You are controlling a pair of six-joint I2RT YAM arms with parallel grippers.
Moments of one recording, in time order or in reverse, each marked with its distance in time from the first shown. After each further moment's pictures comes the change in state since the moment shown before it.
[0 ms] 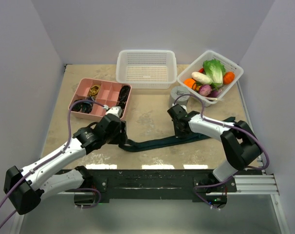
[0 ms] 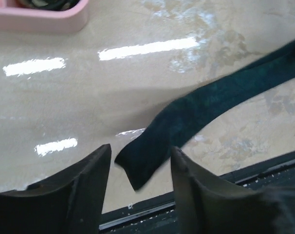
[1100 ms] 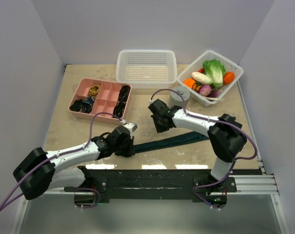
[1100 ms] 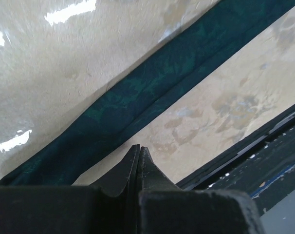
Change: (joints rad) left arm -0.087 0.182 -0.261 0.402 0.256 0.006; right arm 0.163 0.165 0.254 0.004 -0.098 -0.059
